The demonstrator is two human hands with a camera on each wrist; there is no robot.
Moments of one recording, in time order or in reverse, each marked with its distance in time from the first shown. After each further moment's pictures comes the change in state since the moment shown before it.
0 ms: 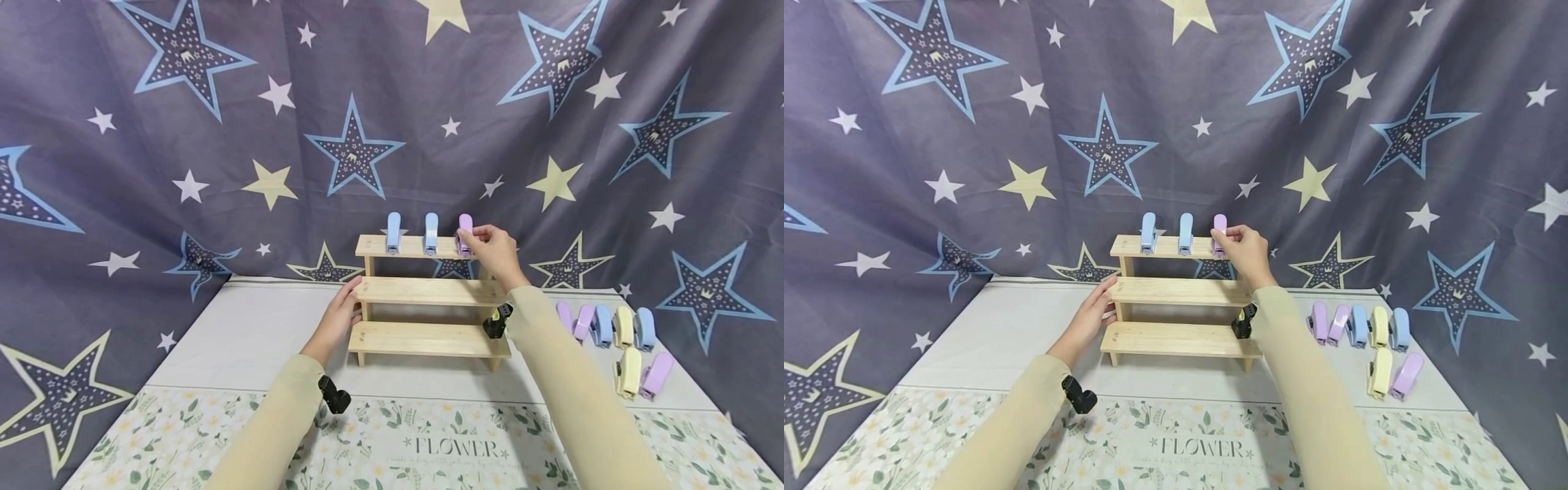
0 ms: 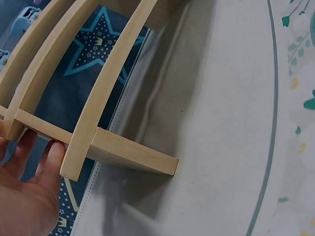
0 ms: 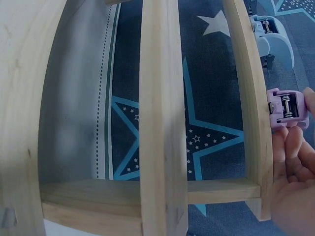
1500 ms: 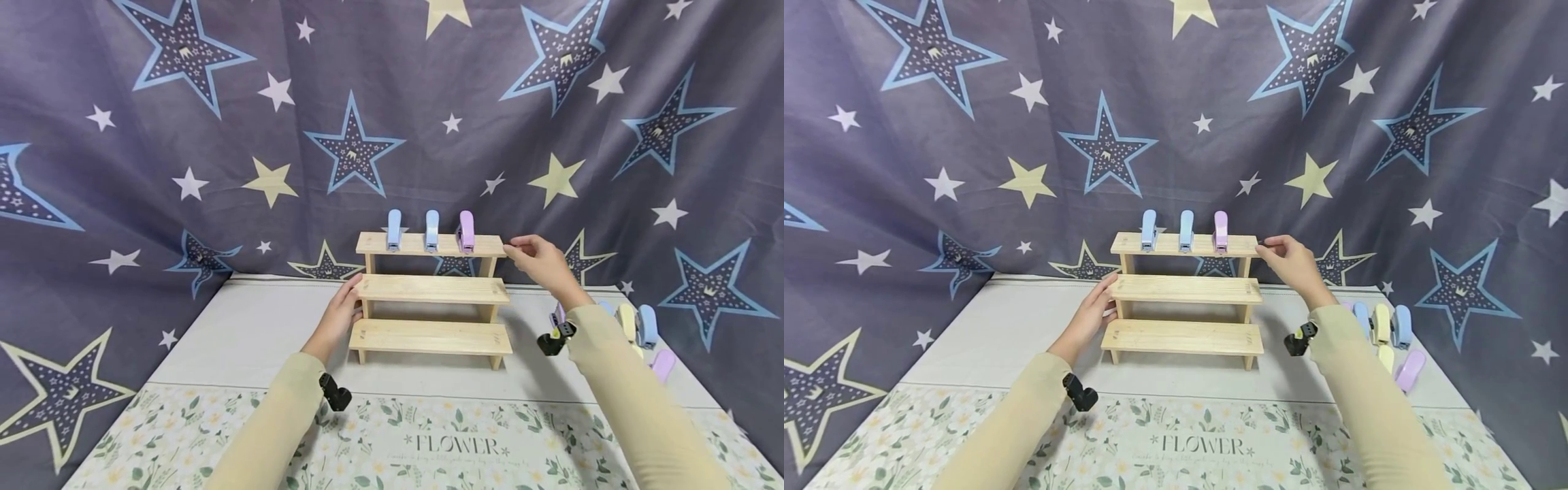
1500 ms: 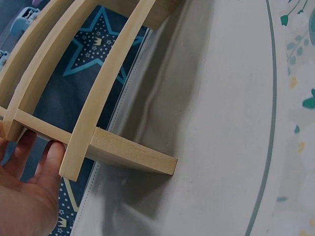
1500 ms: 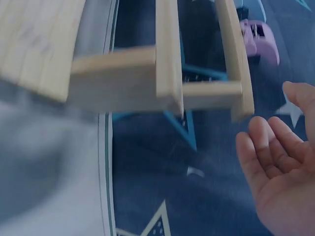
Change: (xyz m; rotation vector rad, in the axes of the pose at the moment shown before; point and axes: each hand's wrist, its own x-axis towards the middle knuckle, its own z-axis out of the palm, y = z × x) left_hand -0.002 0.002 0.000 -0.036 -0.009 0.009; right_hand -0.024 0.039 -0.073 -0.078 -0.166 -0.013
